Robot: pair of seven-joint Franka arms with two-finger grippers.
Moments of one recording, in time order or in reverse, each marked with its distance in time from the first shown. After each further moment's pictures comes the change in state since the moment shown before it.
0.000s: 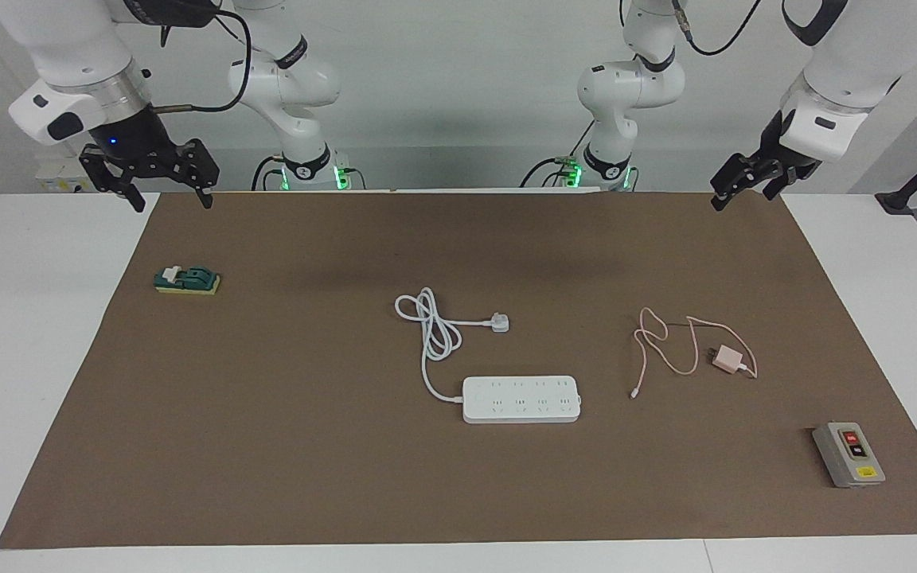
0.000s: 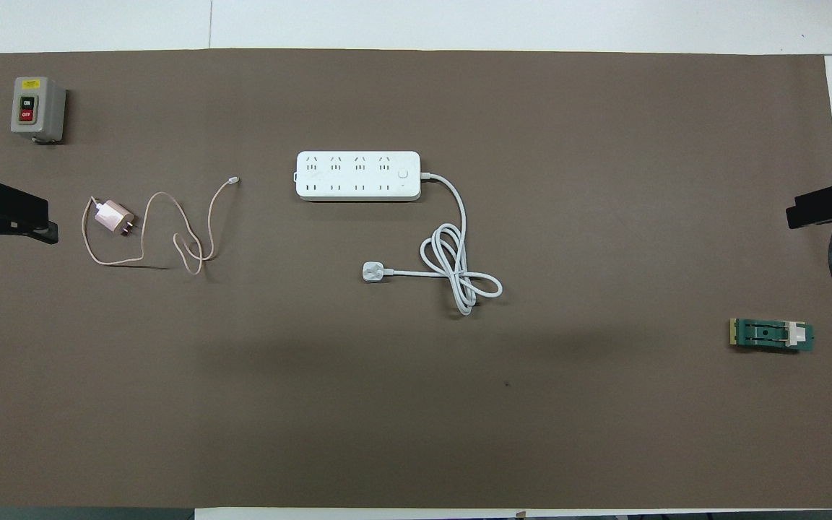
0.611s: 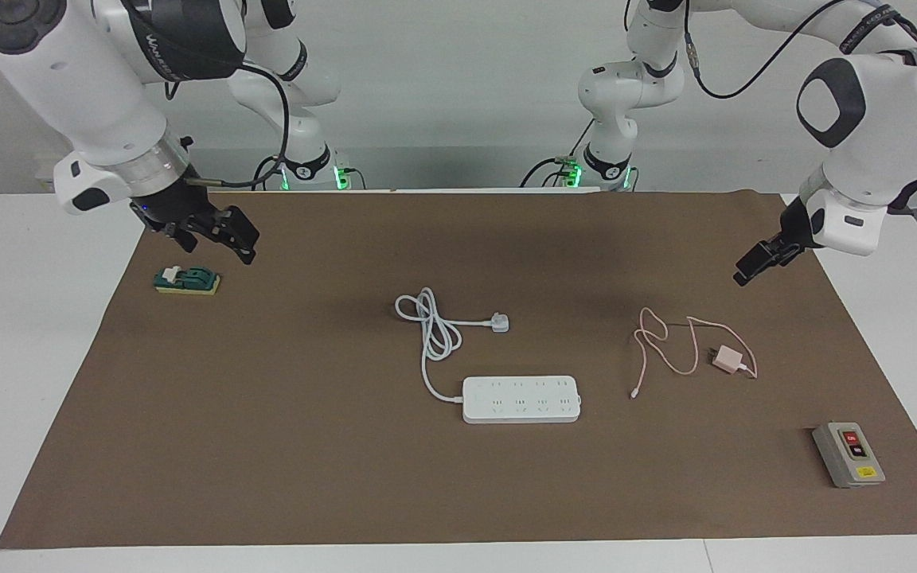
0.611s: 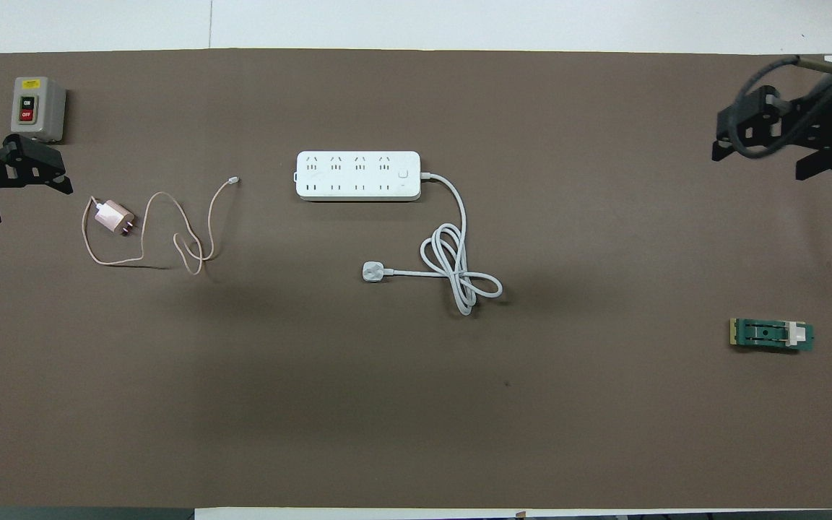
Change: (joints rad) left arm 0.037 0.139 0.028 -0.015 0.000 0.188 -0.163; right arm 0.054 0.286 0.000 0.352 0.059 -0.145 0.315
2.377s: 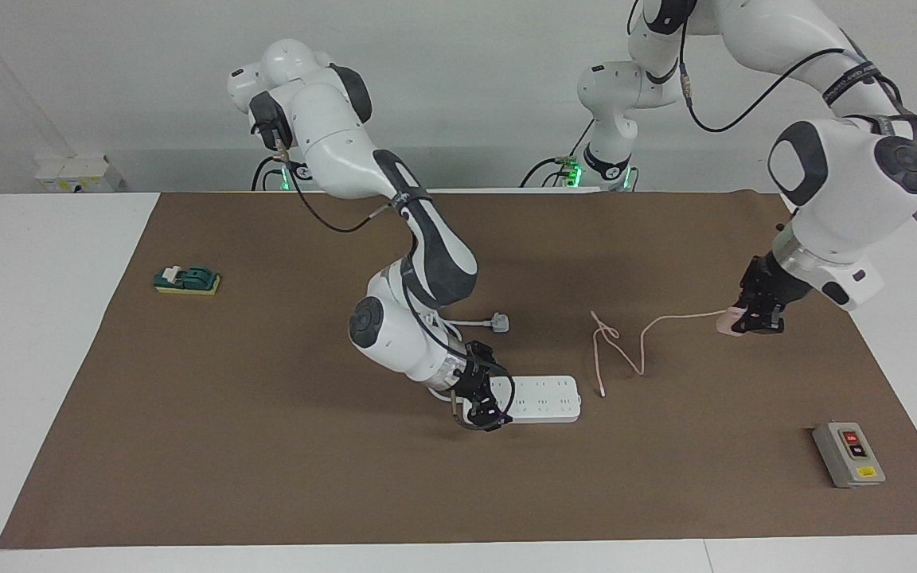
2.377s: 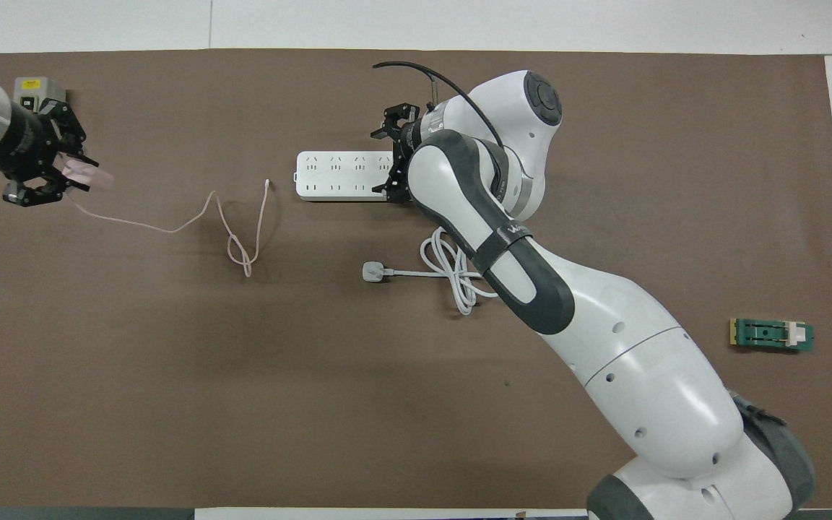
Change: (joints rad) left arm 0.000 0.167 0.028 0.028 0.006 0.167 -0.844; right arm 0.375 0.629 0.060 0.093 0.688 0.843 1.384
